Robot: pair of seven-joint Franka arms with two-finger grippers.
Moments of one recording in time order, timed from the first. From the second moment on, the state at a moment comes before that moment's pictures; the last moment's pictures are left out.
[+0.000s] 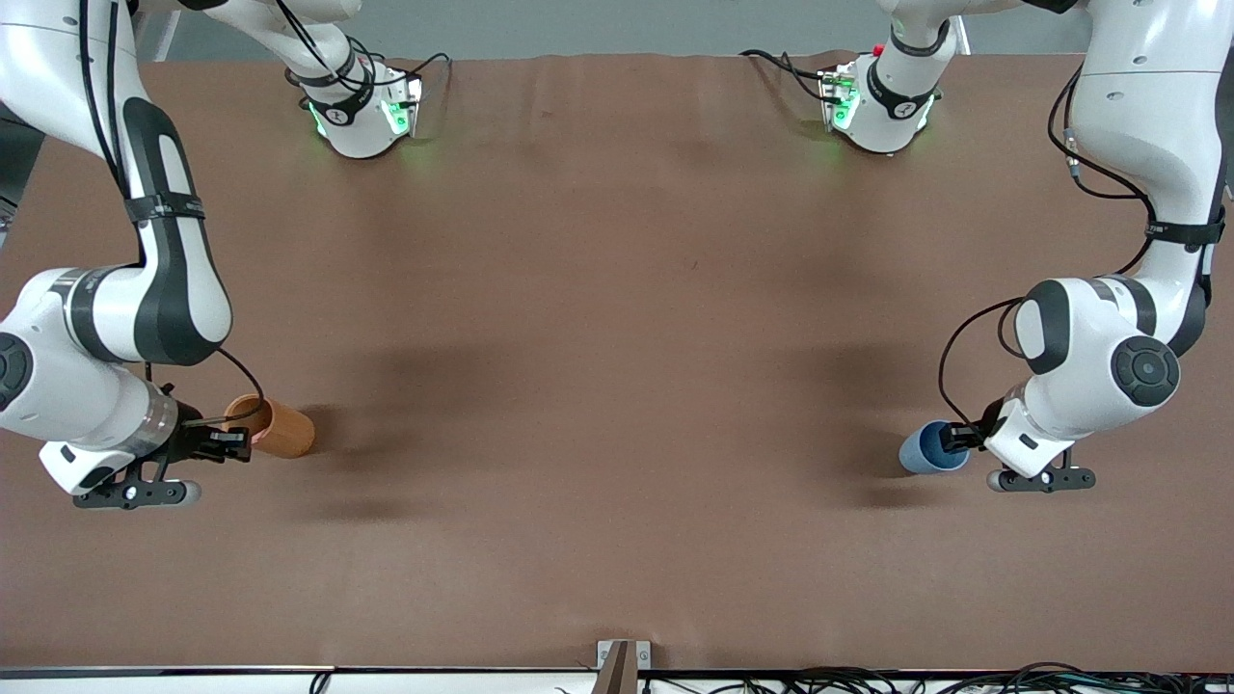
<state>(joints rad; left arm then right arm) 0.07 0.57 -0.09 -1.72 0.03 2.32 -0.04 0.01 0.52 -0.04 -1.51 0.00 2.08 -0.07</state>
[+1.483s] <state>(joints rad) -0.37 0.45 -0.19 -1.70 0.08 2.16 -0.72 0.01 0.15 -0.05 -1.50 0.00 1.86 -0.07</state>
